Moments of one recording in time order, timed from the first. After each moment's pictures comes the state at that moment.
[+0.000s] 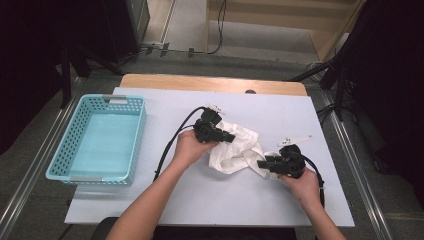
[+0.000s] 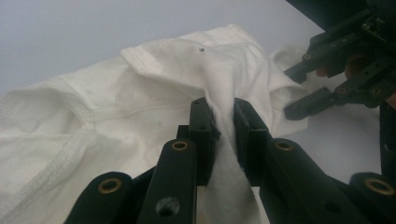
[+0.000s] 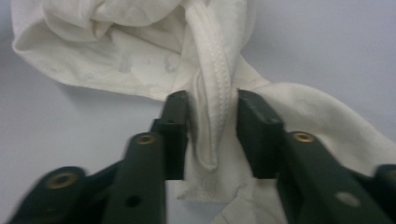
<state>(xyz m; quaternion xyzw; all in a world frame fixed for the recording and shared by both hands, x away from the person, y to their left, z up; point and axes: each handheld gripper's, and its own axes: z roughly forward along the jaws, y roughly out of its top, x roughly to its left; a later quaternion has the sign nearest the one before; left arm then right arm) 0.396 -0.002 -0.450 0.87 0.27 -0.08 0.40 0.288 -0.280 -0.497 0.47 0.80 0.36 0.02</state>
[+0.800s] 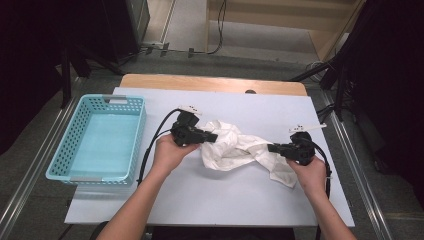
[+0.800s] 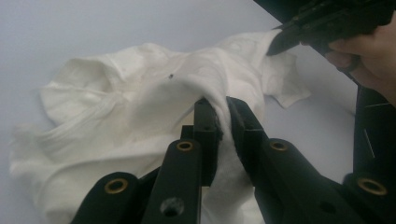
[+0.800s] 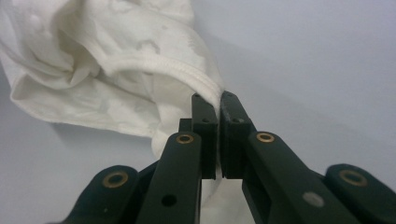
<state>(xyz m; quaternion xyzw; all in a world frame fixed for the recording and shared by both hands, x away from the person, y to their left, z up) 0.369 0.064 -0.428 0.84 0.30 -0.07 0.44 0.311 -0.306 -0.472 0.50 0.77 0.39 0.05</state>
